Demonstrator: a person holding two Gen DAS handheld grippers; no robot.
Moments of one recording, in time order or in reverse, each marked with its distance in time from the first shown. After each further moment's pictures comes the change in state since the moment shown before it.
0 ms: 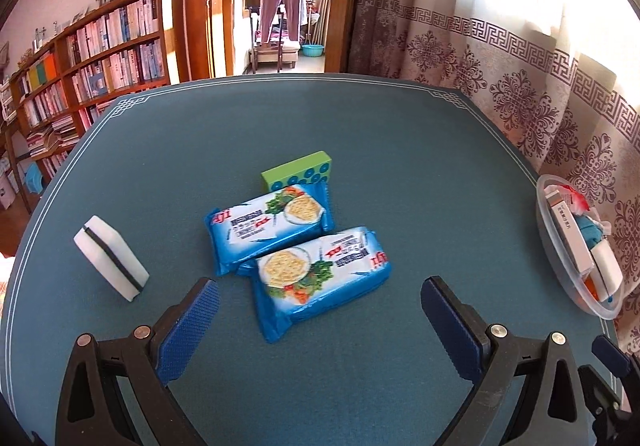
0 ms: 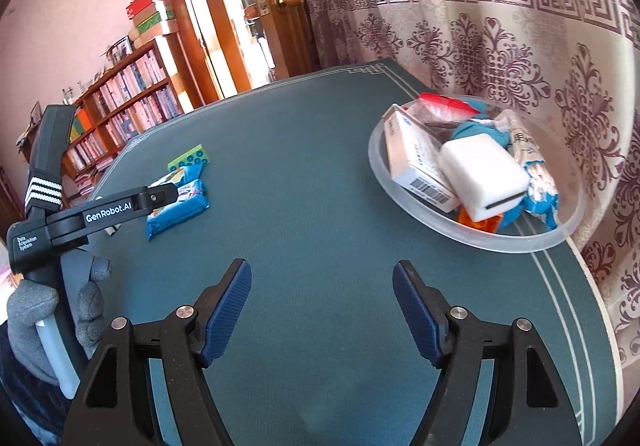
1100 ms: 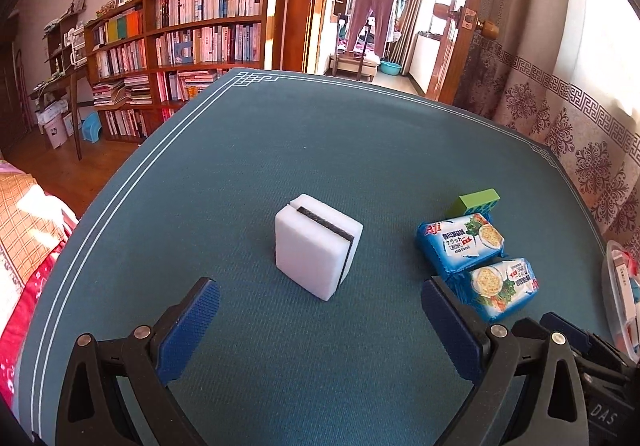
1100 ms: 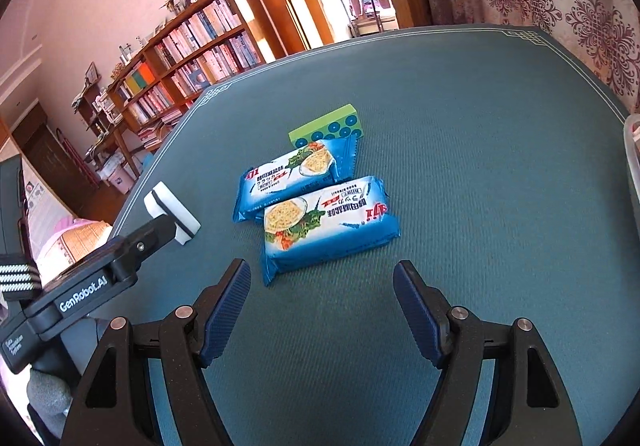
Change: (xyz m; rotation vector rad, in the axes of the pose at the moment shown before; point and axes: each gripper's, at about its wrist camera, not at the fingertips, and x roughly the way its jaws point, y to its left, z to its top) left arm -0.019 0.118 -0.015 -0.224 -0.045 0.156; right arm 0.119 0.135 0.035 -0.083 0.182 0.251
